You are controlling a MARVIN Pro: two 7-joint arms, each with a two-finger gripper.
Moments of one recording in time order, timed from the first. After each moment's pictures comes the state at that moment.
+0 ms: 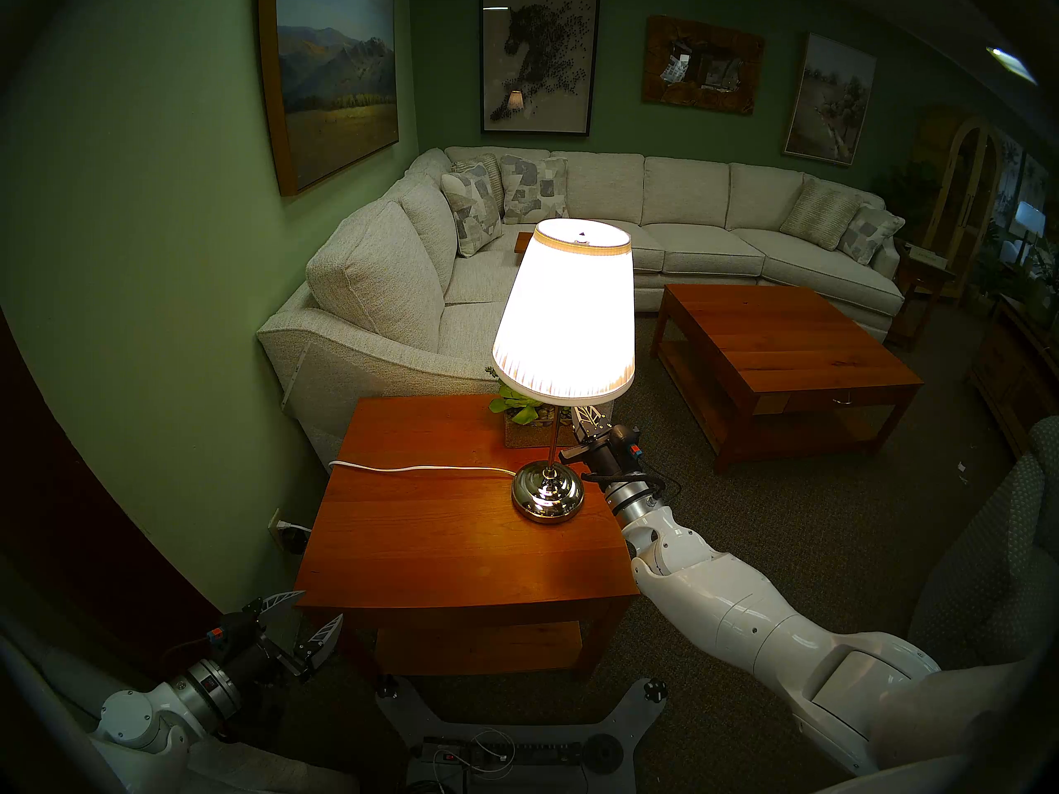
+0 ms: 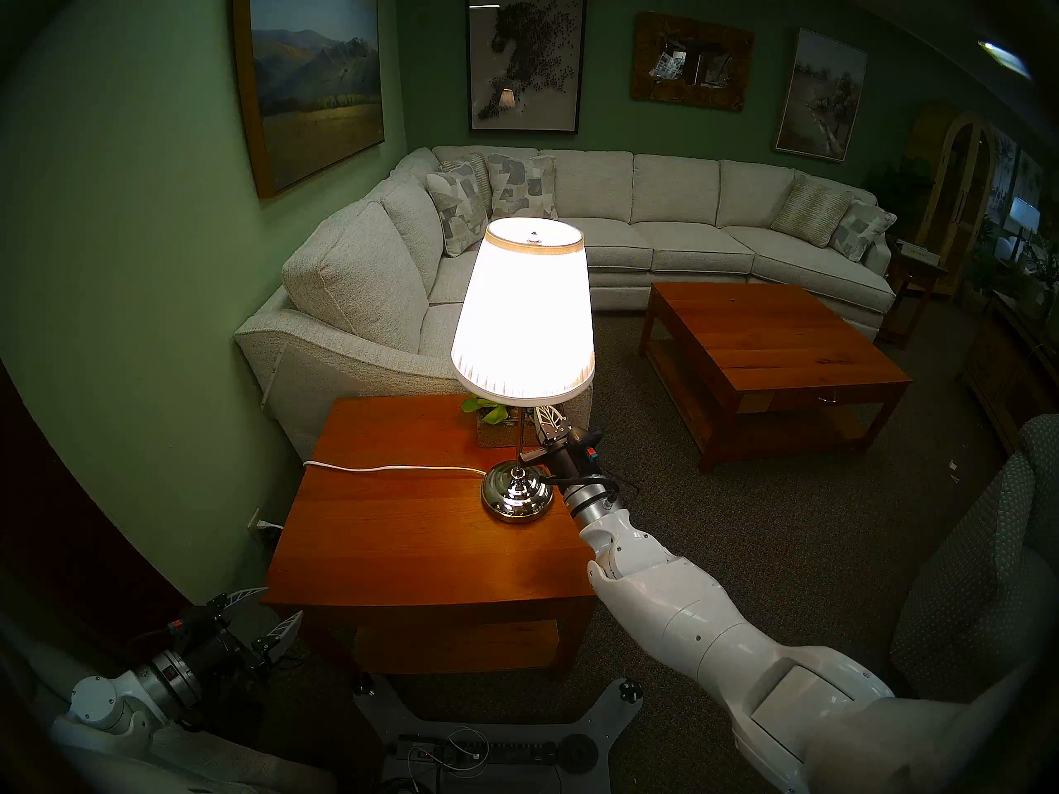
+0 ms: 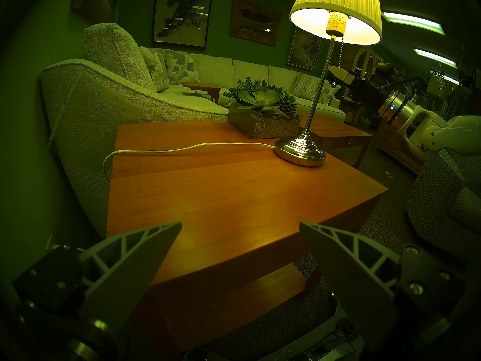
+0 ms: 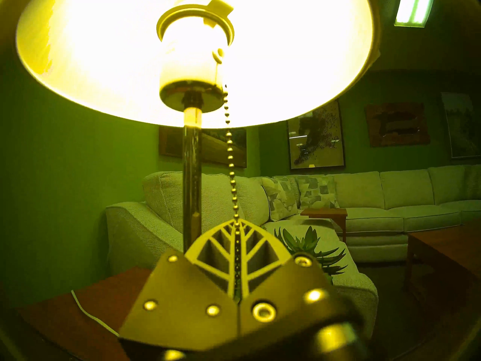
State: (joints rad) left arm 2.37 -1.08 -1.89 -1.57 -0.58 -0.29 -0.74; right arm -1.24 -1.26 0.83 -0.91 0.61 -0.81 0.12
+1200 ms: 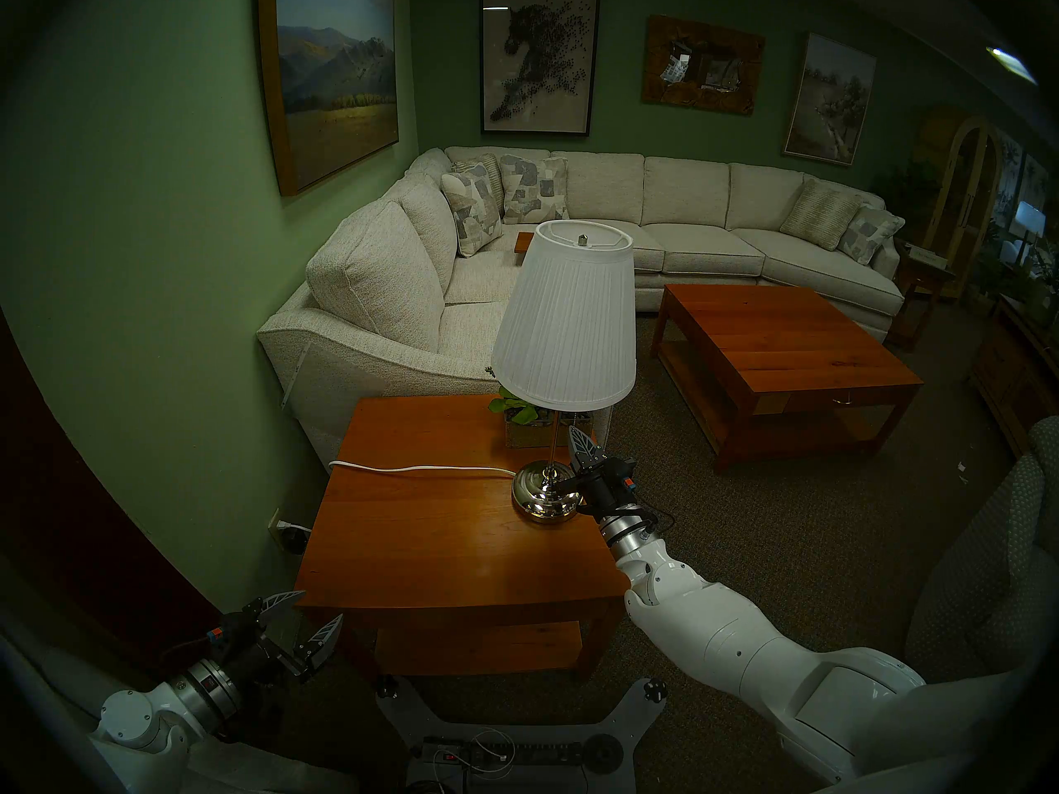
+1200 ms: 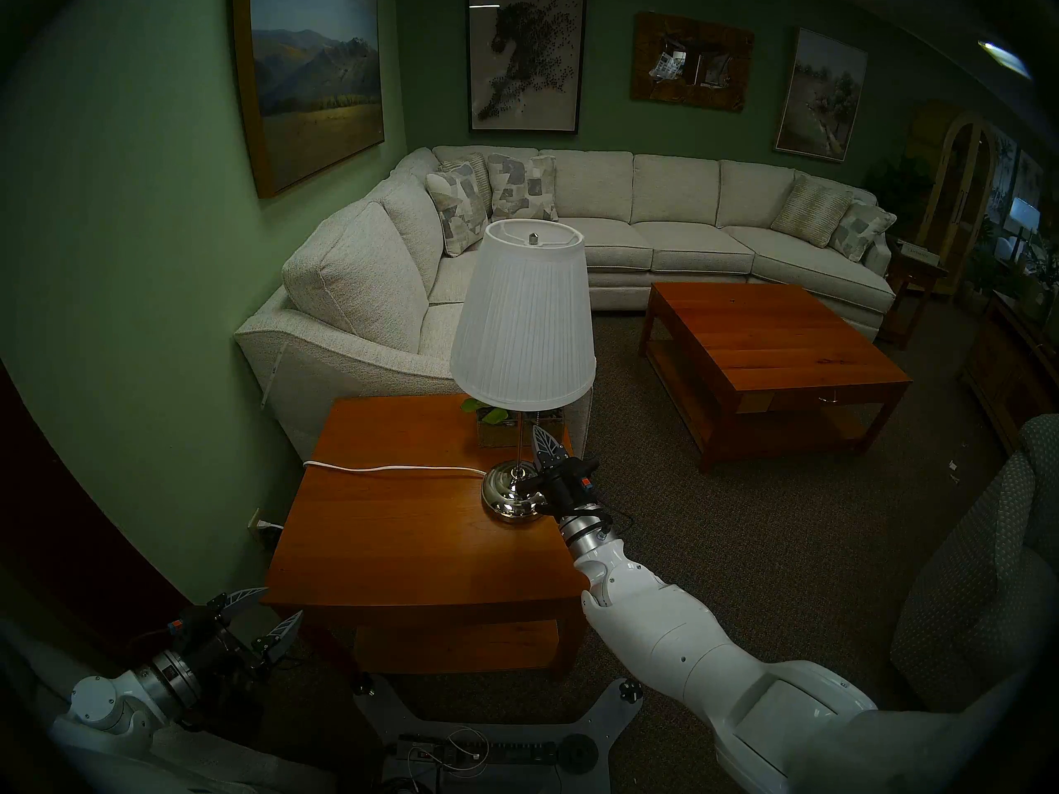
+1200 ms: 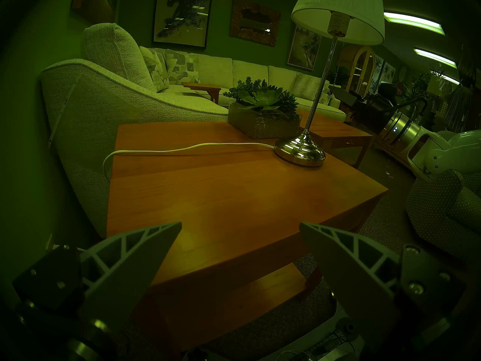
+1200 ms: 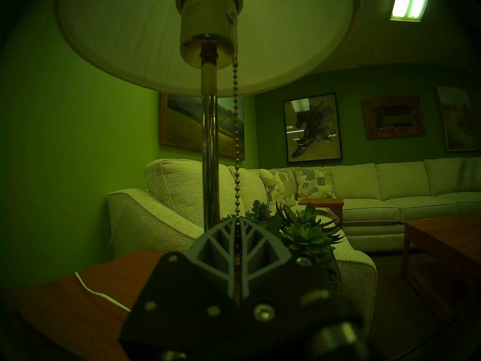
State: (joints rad) left arm 2.37 -1.08 -1.89 -1.57 -0.58 -0.29 -0.74; right arm -1.27 -1.31 0.83 -0.82 0.59 -0.89 0.12
